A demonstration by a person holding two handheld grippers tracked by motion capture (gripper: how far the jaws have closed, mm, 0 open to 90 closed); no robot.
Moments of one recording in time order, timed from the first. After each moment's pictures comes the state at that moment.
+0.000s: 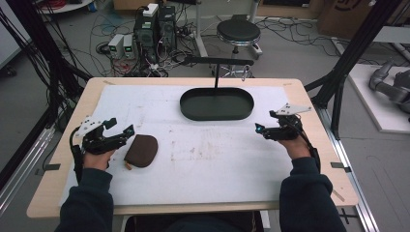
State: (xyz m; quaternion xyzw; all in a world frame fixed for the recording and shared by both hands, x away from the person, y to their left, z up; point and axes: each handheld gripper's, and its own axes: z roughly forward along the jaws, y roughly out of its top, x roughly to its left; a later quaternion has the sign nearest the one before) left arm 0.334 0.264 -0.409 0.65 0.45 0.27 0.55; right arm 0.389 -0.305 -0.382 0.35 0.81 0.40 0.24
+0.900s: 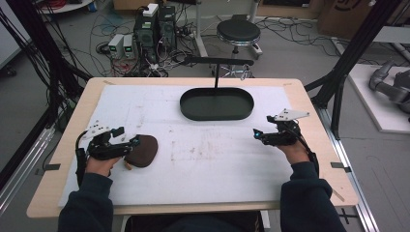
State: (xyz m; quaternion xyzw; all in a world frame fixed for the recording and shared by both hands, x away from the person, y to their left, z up) left arm 0.324 0.254 -0.419 0.70 0.45 0.20 0.52; right arm 0.380 -0.304 -0.391 0.34 0.81 0.41 0.23
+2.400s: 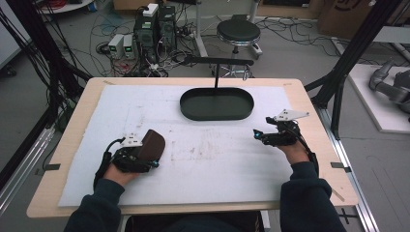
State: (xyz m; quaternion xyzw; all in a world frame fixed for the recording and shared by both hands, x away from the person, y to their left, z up) left arm 0.318 0.197 -0.442 0.81 0.39 0.12 0.41; right arm 0.383 -0.306 -0.396 0.34 0.82 0.41 0.21
